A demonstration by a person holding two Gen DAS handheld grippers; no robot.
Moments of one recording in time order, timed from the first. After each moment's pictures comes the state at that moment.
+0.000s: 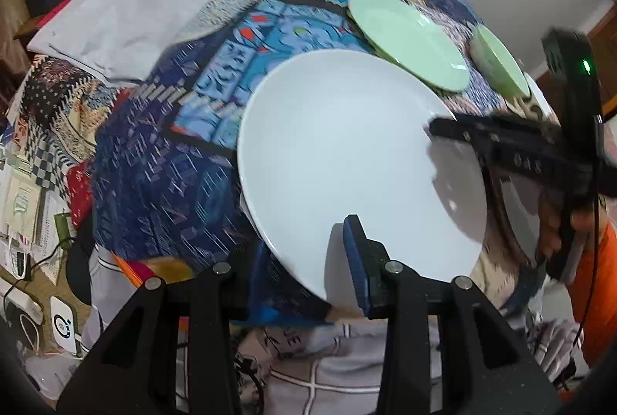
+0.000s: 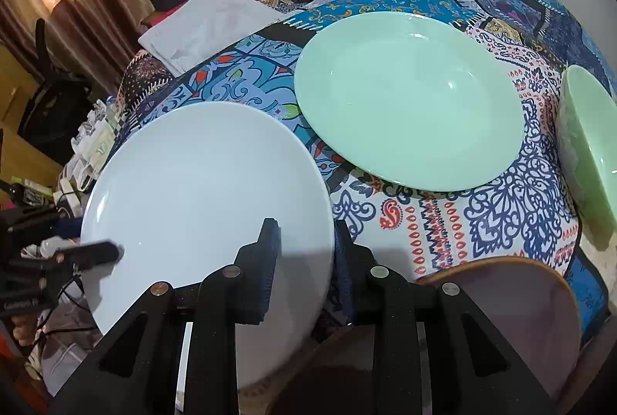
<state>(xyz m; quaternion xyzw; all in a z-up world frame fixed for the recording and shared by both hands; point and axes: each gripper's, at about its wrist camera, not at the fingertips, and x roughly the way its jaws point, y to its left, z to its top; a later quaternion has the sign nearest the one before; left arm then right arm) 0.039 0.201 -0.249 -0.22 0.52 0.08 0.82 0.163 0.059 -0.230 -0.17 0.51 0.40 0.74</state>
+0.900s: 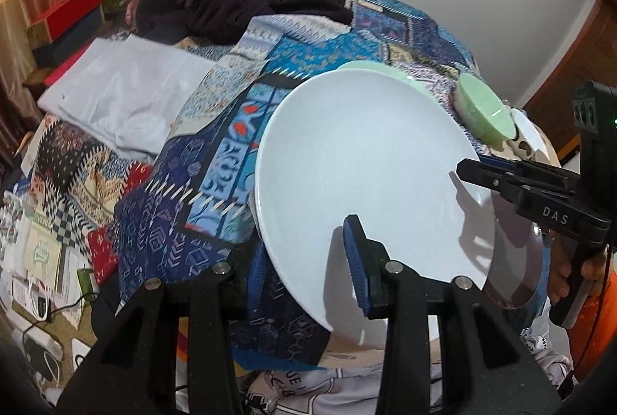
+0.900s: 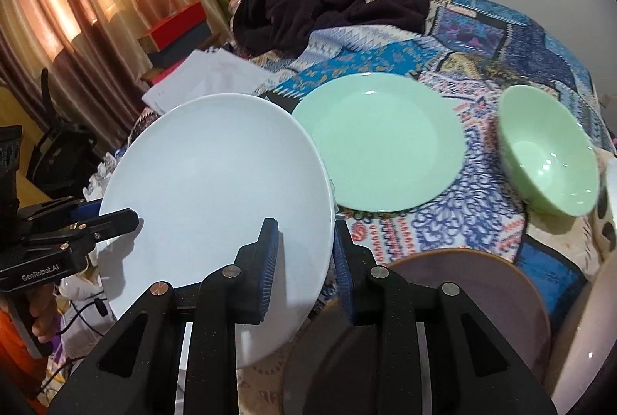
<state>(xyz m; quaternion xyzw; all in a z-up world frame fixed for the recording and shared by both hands) 0.058 0.199 -0.194 -0.17 0.45 0.08 0.87 0.155 0.024 -0.178 -0.10 0.46 0.39 0.79</state>
